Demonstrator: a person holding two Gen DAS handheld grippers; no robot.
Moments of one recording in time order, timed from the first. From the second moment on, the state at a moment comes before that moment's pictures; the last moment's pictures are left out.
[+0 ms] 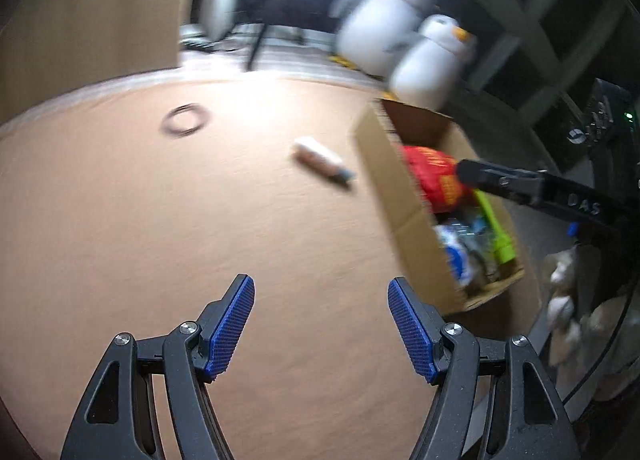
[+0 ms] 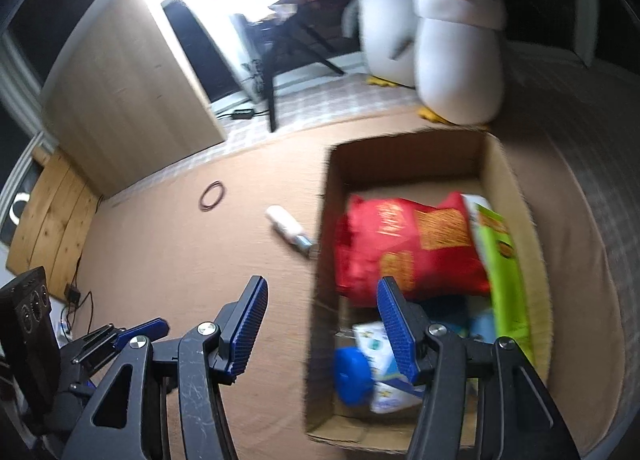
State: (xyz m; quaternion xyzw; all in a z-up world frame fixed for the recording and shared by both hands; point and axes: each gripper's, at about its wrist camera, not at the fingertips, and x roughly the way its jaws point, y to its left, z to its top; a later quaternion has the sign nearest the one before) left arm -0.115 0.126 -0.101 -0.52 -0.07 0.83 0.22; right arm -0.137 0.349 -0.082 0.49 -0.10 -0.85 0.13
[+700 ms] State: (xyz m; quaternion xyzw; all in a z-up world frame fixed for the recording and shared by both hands) left arm -0.230 0.026 -0.081 -0.48 -0.07 0.87 0.11; right arm -0.128 0.232 -0.091 0.52 -0.05 -0.84 0.17
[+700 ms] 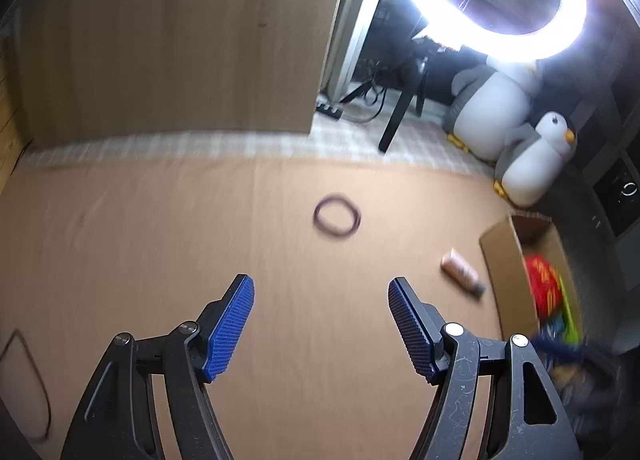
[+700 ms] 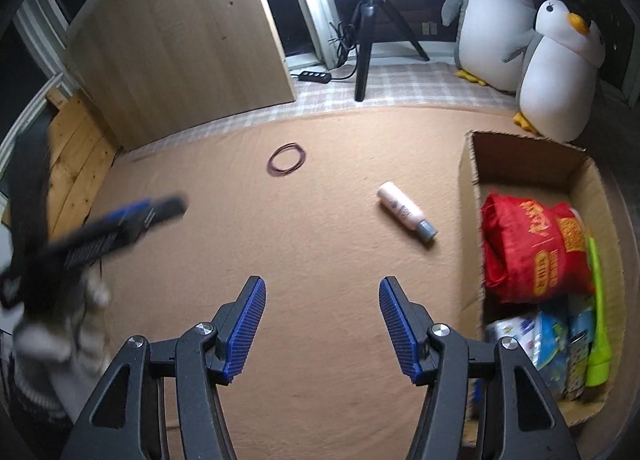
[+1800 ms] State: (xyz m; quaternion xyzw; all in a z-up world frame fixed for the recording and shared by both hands) left arm -0.354 0.110 -0.187 -0.53 0.03 0.84 0.07; right arm -0.110 0.270 -0.123 0.56 -0.12 -0.80 0.16
